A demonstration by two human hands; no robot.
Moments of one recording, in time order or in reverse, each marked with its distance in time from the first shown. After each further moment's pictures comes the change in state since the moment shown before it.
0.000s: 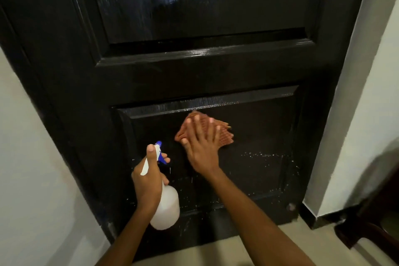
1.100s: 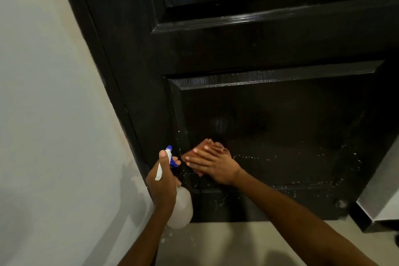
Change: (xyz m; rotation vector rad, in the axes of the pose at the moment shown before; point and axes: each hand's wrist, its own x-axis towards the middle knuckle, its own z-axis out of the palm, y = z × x) left_hand -0.014 -0.069 -0.075 0.018 0.275 -0.212; right_hand -0.080 -0.024 0.081 -0.279 -0.526 -0.876
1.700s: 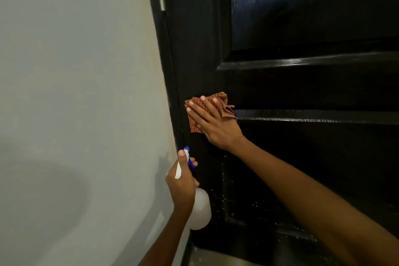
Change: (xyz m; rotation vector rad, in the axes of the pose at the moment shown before) left_hand 0.038 0.064 -0.042 -0.124 0.186 -0.021; right_hand 0.179 0.055 -0.183 -0.056 0.488 0.136
